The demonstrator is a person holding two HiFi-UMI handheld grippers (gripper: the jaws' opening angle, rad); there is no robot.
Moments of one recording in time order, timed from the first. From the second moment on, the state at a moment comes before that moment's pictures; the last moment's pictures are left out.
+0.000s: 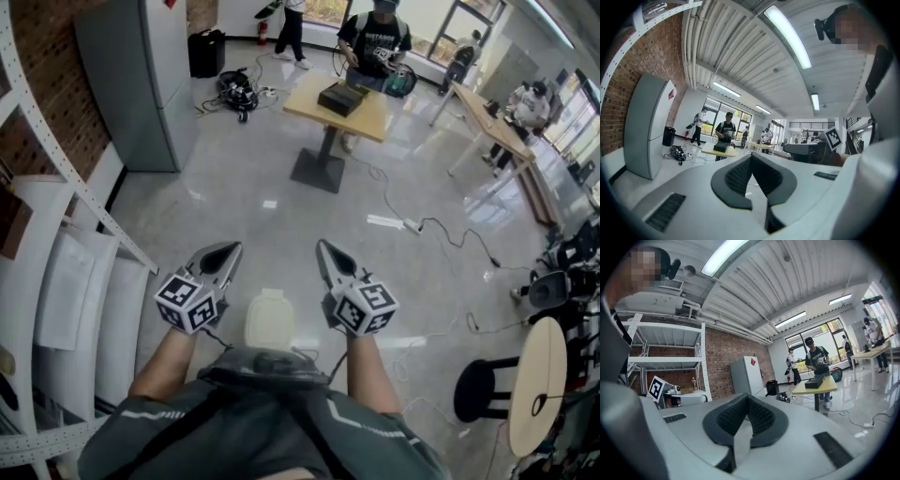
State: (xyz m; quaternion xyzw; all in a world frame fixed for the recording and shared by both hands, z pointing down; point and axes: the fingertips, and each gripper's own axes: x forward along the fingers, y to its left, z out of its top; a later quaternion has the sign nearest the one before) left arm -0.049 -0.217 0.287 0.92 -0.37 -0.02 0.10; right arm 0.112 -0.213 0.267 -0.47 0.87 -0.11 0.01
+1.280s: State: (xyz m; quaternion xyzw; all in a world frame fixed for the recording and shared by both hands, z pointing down) left arm -0.042 -0.220 0.274 0.93 -0.36 -0.02 0.09; right arm 0.100 -0.216 0.259 -0.47 0.88 -0.08 -0.01
